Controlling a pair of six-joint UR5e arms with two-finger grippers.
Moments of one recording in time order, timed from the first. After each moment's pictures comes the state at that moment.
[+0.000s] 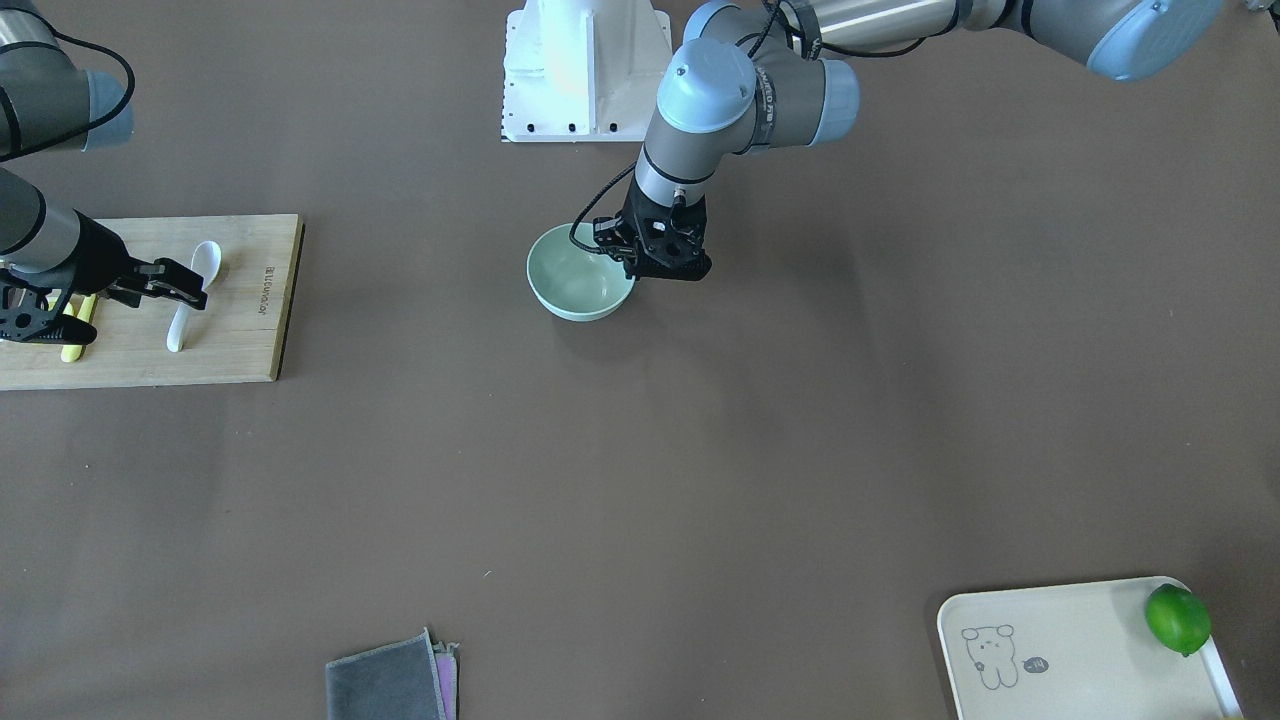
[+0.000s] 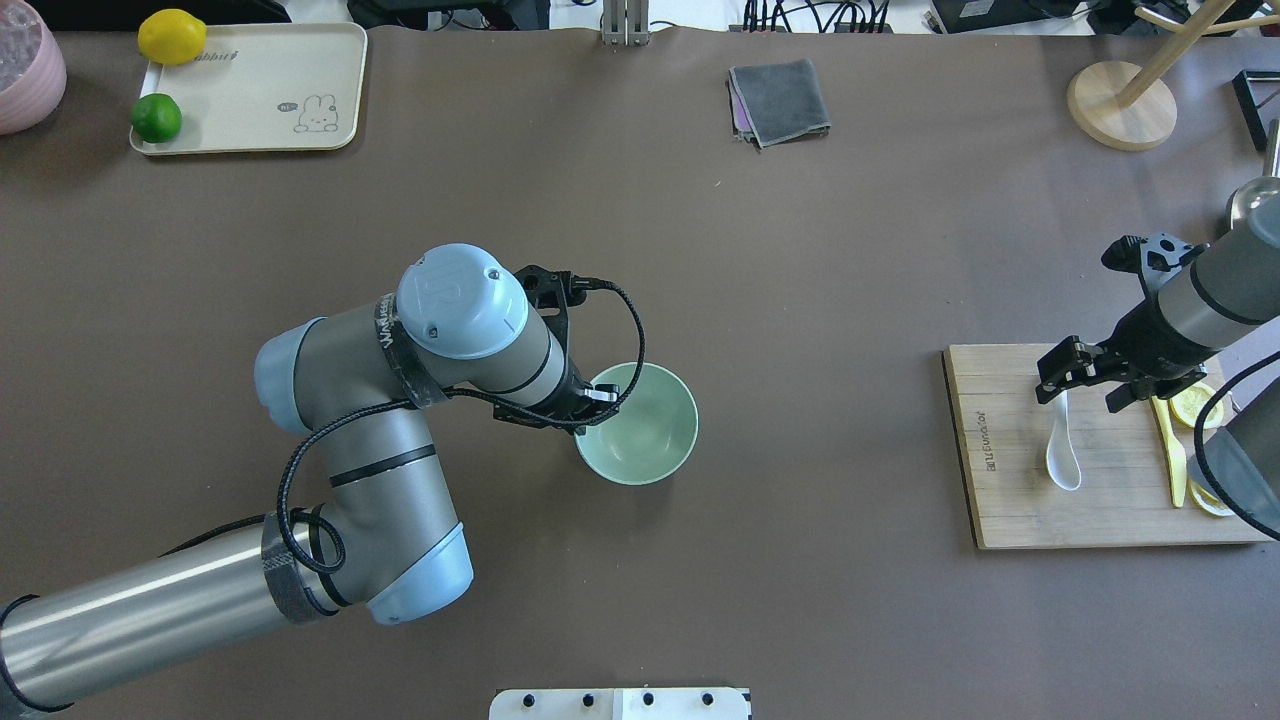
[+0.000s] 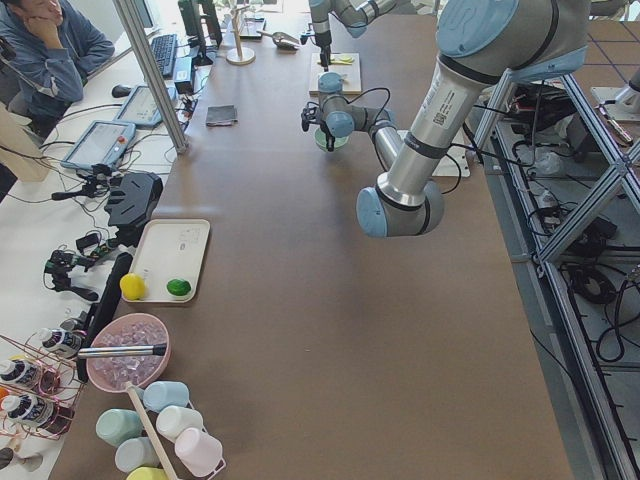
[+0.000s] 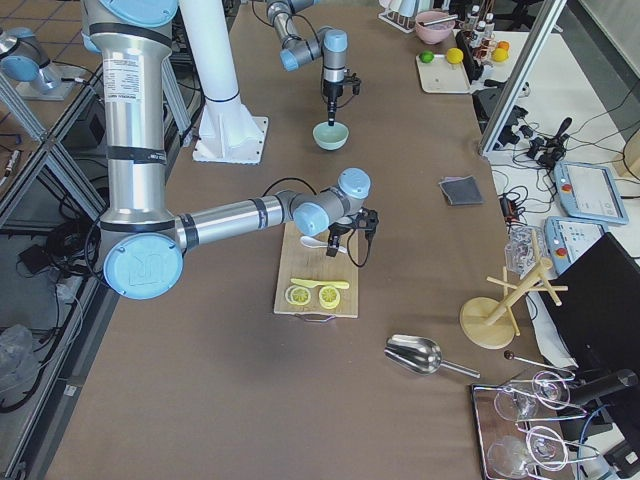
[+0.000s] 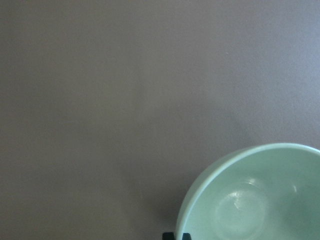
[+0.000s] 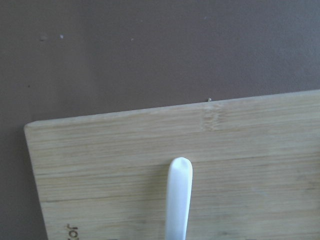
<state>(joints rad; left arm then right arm) -0.48 -2.25 -1.63 -1.76 -1.95 -1.28 0.92 -1.58 1.75 -1.26 2.33 0.89</state>
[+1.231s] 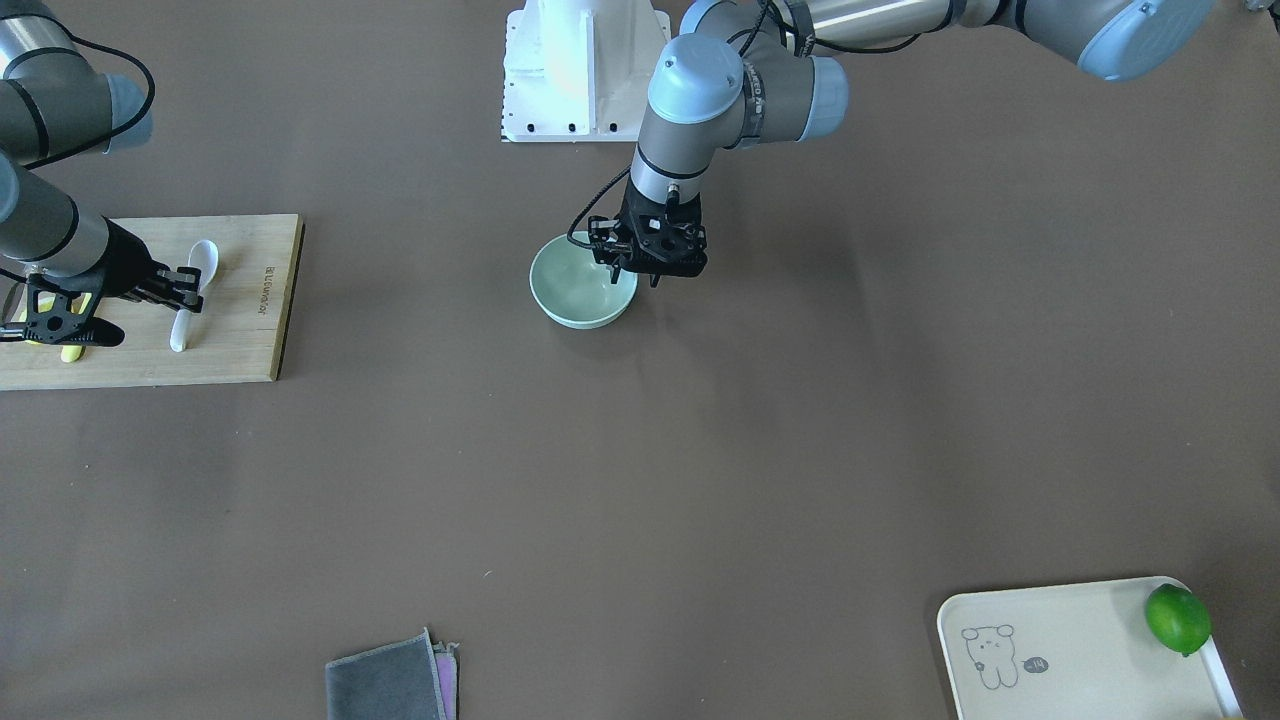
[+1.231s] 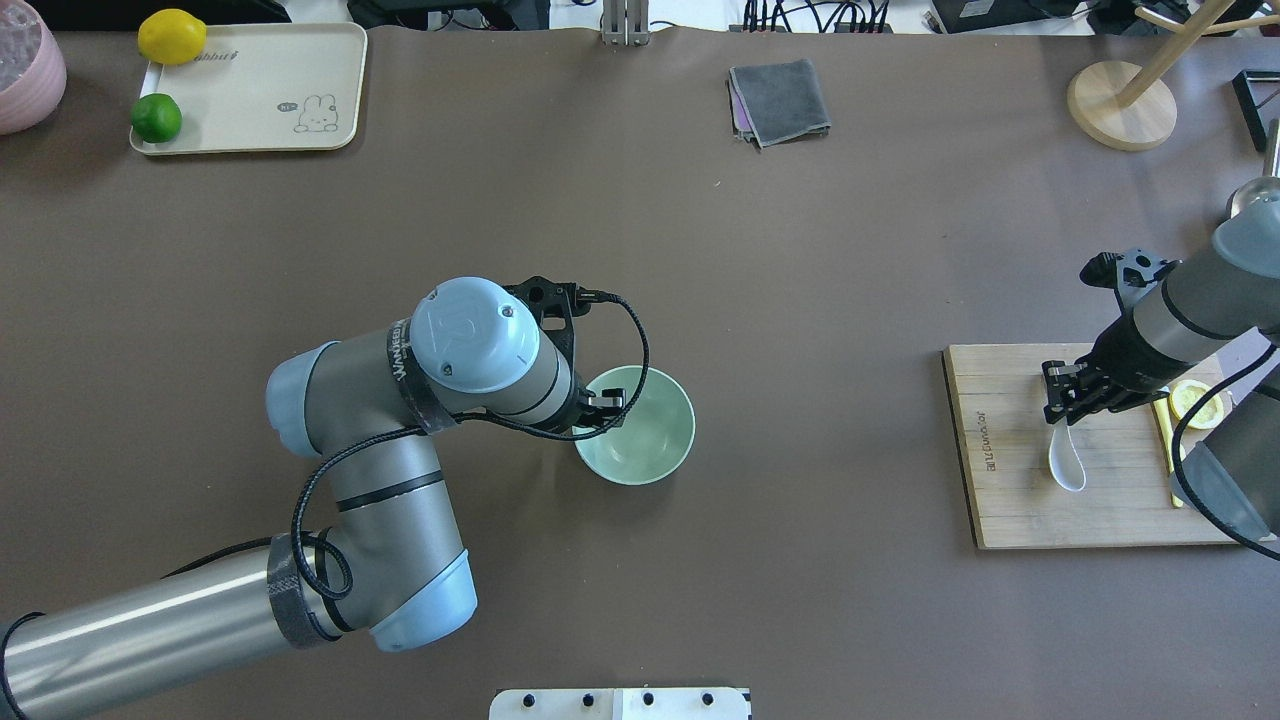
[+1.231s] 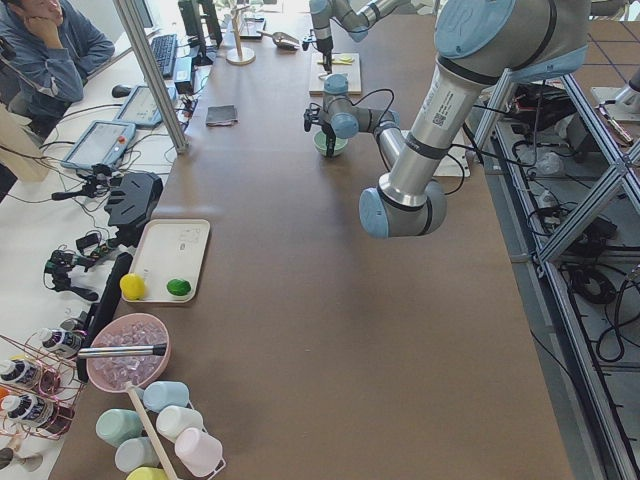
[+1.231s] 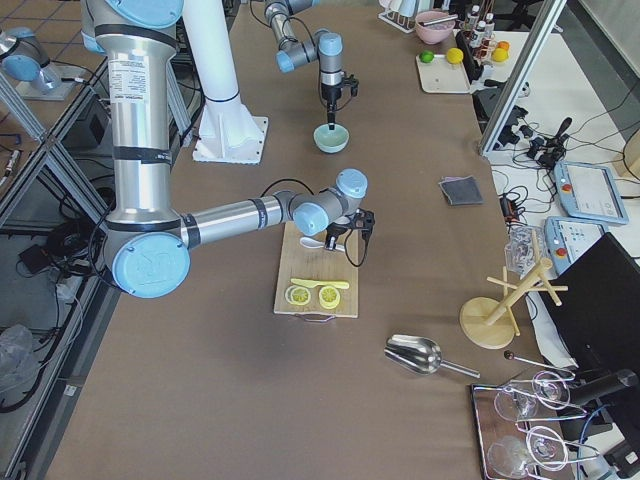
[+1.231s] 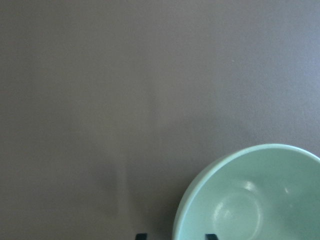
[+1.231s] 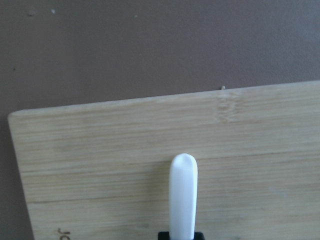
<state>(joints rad) -0.44 -2.24 -1.64 -1.77 -1.84 -1.28 0.88 -1.57 1.73 -1.26 2.30 0.89</state>
